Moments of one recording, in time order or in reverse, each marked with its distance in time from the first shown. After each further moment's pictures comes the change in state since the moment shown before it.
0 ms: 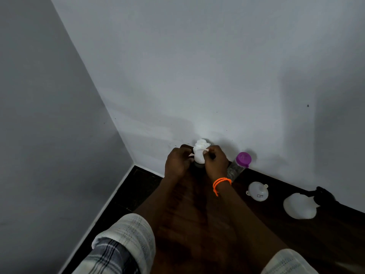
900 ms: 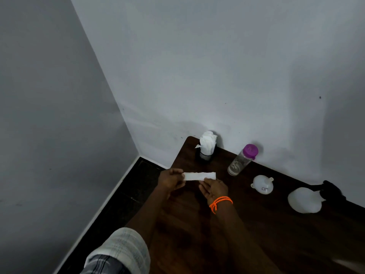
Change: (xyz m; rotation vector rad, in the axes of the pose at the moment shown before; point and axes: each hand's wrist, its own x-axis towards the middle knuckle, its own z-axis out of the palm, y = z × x) left_hand -0.065 -0.077 -0.006 -0.609 -0.063 -0.878; right_hand -0.084 0.057 0.009 0.776 -0.043 0.995
